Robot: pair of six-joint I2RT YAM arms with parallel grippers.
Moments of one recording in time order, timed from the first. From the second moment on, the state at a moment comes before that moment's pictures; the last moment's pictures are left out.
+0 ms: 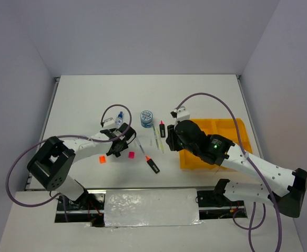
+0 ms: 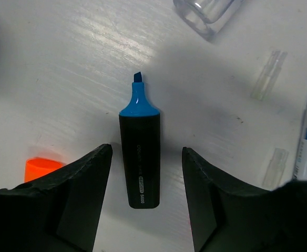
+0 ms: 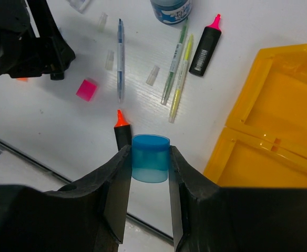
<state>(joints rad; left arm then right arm) -0.66 1.53 0.80 -0.53 -0.57 -1.07 0.96 1.03 0.96 -0.59 0.33 0.46</state>
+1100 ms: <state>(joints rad) -0.92 0.88 0.65 -0.12 -0.15 -0.71 0.96 0.66 0.82 -0.18 0.09 0.37</state>
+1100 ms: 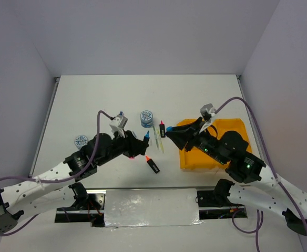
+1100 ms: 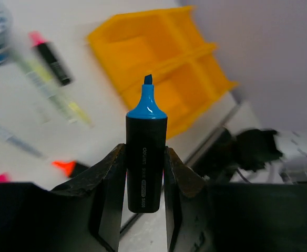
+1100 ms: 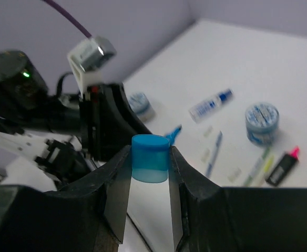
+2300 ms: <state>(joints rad) -0.92 0.85 0.51 0.77 0.57 -0.69 0.97 0.59 0.54 0.68 -0.27 0.55</state>
